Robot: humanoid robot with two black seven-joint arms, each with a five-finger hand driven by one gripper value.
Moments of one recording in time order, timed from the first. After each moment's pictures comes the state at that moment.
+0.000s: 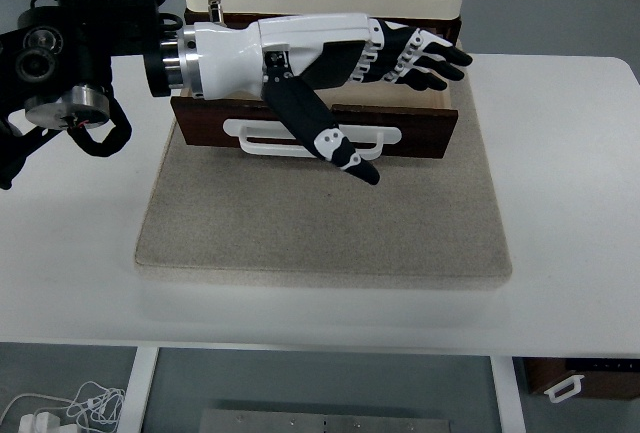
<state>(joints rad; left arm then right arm) -1.12 0.61 -0.53 -1.63 0.65 -0.48 0.05 -0.02 0.00 -0.01 0.18 -0.04 0.08 0.03</state>
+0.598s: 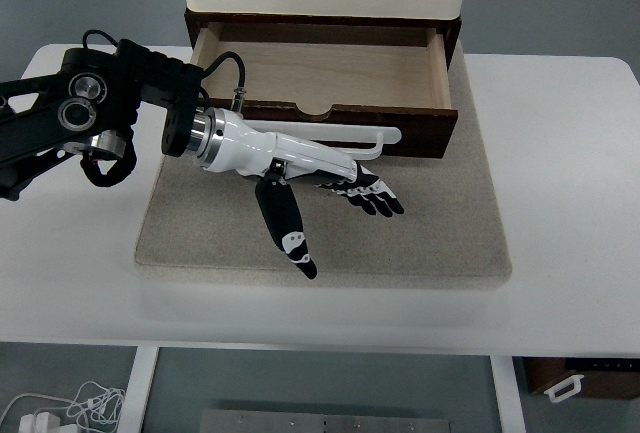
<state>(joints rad) -1.16 0.60 -0.39 -1.61 0.76 -0.61 0.31 -0.02 0.00 -0.01 0.18 -0.04 0.08 0.03</state>
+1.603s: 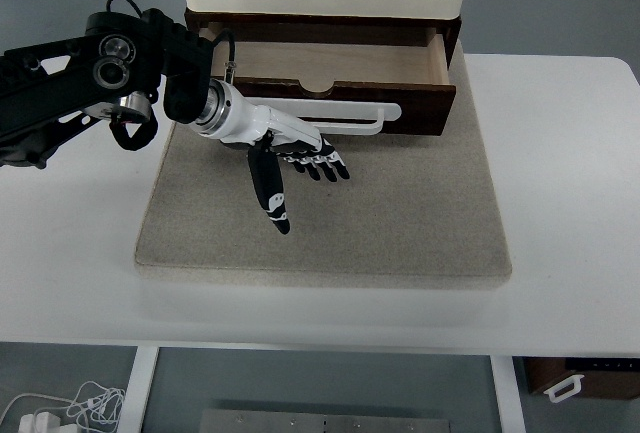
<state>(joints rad) -1.25 0.51 -0.38 -1.40 0.75 -0.61 0.61 -0.02 0.00 -0.01 0.18 -0.04 0.08 0.03</state>
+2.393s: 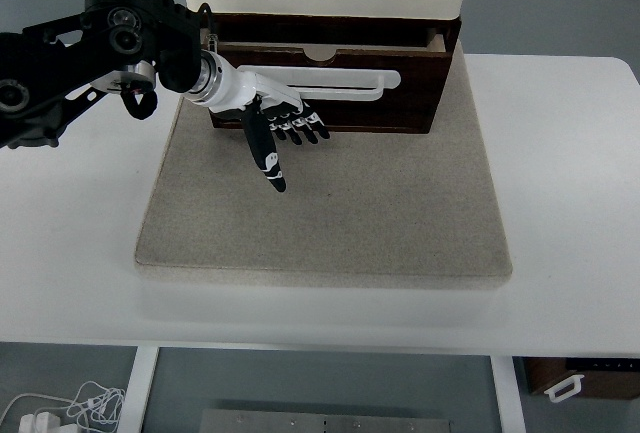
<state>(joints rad) -1.25 0.42 -0.41 -1.16 0.78 -0.61 0.59 -0.02 0.00 -0.01 0.18 -0.04 0.08 0.03</state>
